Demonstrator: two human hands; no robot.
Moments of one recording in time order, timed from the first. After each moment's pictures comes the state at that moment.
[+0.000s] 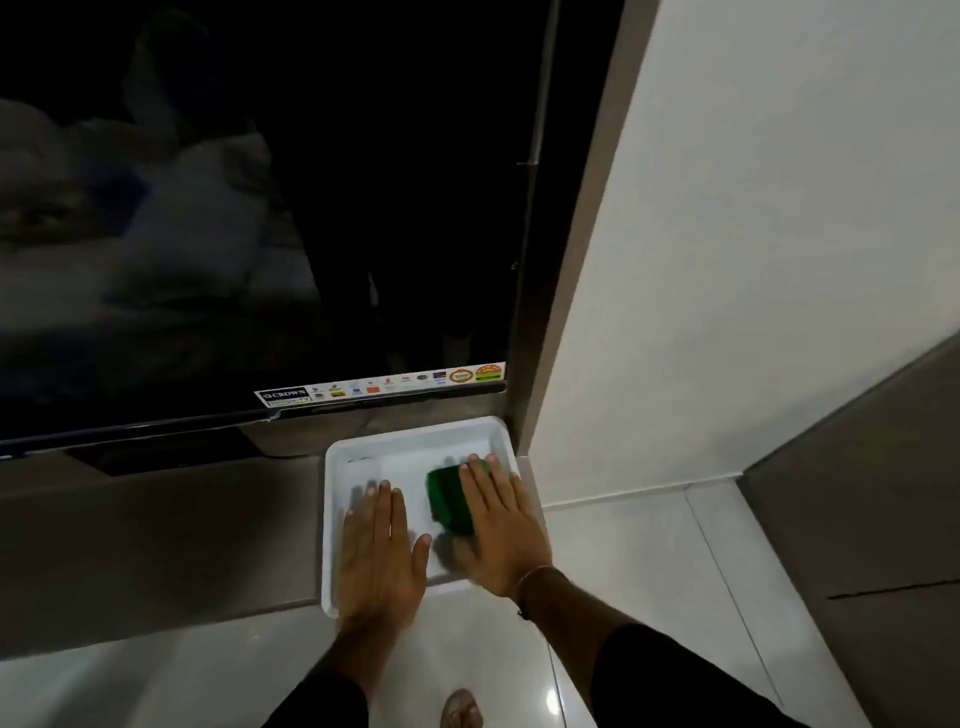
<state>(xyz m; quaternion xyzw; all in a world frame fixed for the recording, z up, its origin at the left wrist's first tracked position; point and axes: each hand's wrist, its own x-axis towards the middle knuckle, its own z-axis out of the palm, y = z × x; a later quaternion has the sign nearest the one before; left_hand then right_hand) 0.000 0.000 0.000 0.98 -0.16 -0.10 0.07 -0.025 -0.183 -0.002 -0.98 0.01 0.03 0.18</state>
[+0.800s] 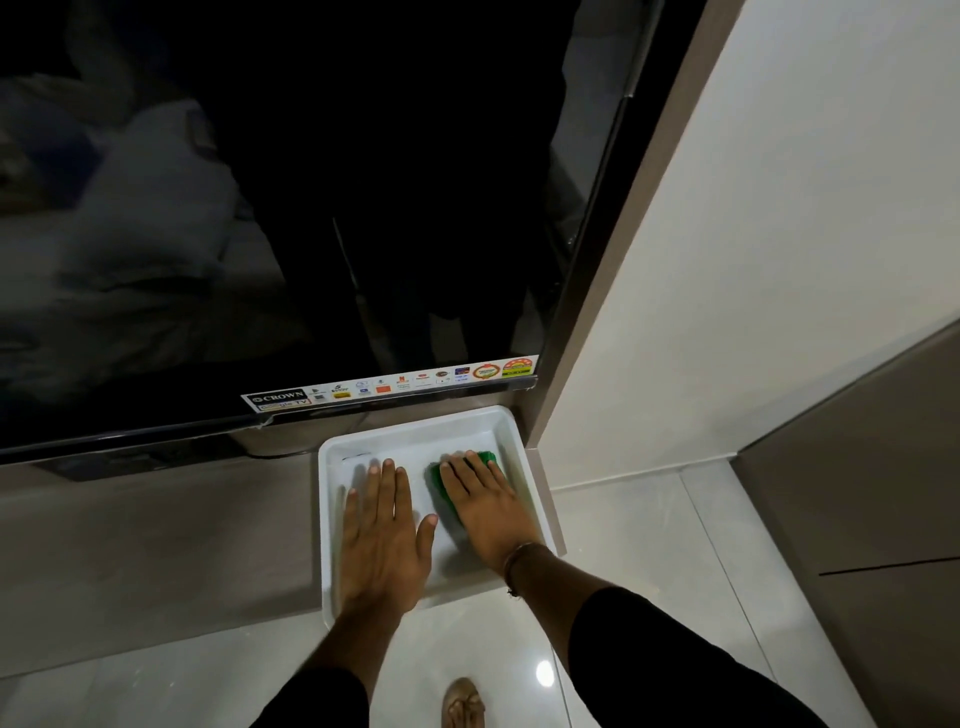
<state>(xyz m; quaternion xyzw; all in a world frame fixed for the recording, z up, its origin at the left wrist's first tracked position) 0.040 0.002 -0.018 0.98 -0.19 -0.10 0.06 0.022 -0.170 -0.039 -0.99 -0.05 0.06 0.10</state>
